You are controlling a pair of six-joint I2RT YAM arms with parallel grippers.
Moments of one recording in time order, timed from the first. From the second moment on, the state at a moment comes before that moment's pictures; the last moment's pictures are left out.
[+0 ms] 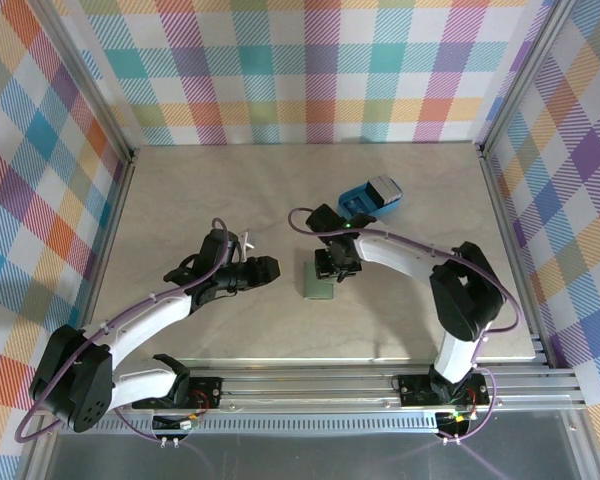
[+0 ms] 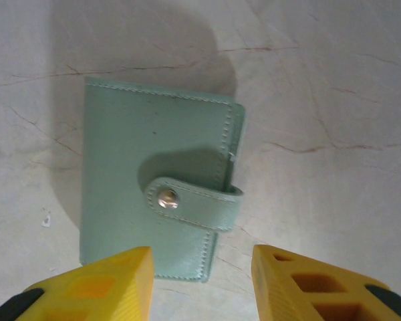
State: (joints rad) left arm -0.51 1.18 0.63 -0.18 0.37 -0.74; right arm 0.77 1.79 1.31 -0.86 0.03 0.54
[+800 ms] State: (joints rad) left arm -0.50 1.13 0.51 -0.13 0.40 -0.75; right arm 0.82 2.02 1.46 -0.93 0.07 0.55
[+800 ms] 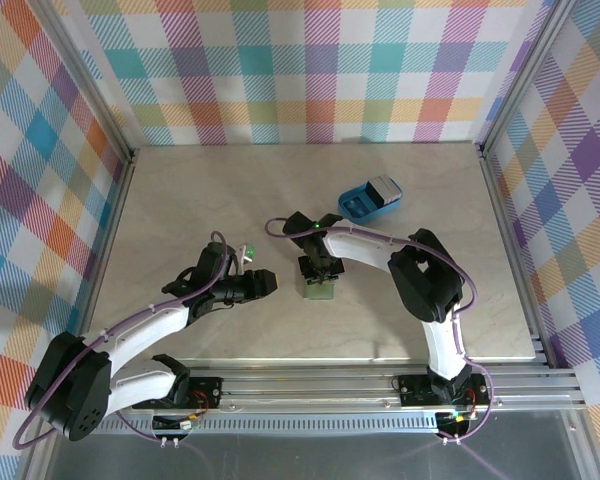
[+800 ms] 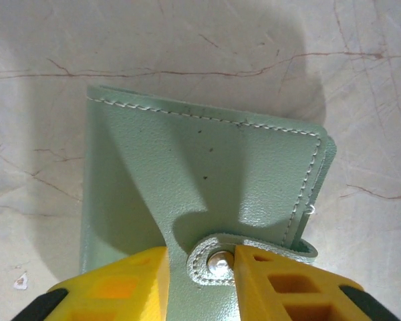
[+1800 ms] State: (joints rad) left arm -0.62 1.36 0.54 0.10 0.38 -0.84; right arm 0.73 1.87 1.24 -0.67 -0.15 0.55
